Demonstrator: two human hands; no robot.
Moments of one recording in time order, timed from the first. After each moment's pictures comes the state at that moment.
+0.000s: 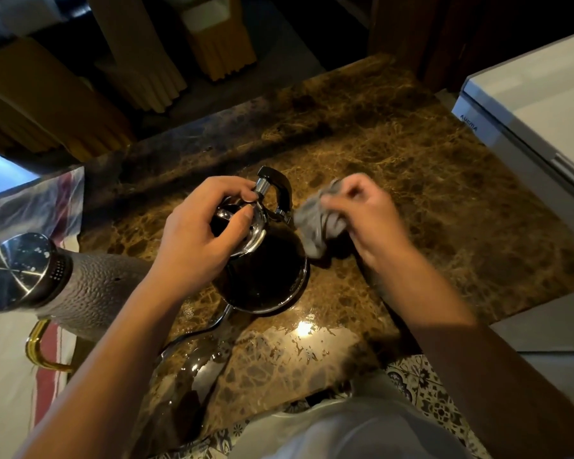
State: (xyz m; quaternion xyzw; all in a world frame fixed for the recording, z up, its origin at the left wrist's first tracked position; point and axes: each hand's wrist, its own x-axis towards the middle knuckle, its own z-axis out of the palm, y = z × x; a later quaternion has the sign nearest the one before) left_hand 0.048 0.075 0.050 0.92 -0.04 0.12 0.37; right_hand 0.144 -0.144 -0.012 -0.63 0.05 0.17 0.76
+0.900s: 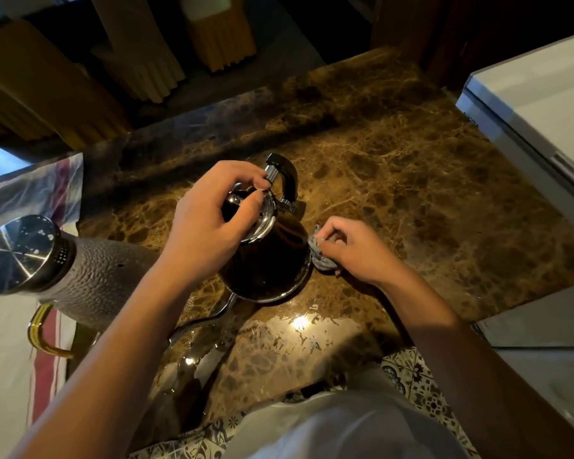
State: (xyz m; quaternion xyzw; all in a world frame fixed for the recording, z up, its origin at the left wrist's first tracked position) left_hand 0.049 0.074 0.048 0.92 -0.04 0.13 0.36; right_hand 0.120 -0.151 -0.071 -0.80 -0.13 0.24 0.53
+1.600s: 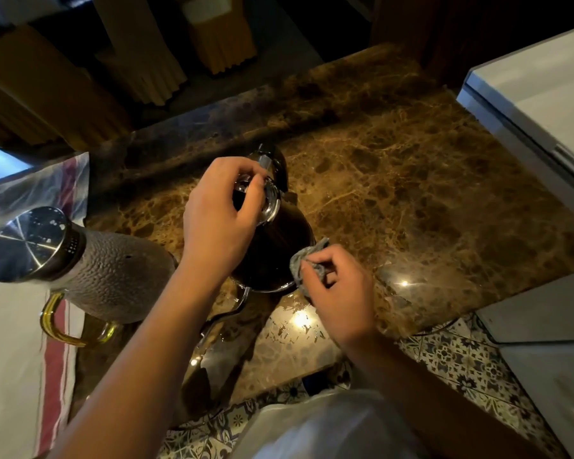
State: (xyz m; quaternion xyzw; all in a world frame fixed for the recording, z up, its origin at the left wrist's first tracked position) left_hand 0.040 0.051 0.044 0.92 0.05 0.21 0.32; right_hand 0.014 -0.120 -0.076 -0.82 -0.07 -0.01 0.56
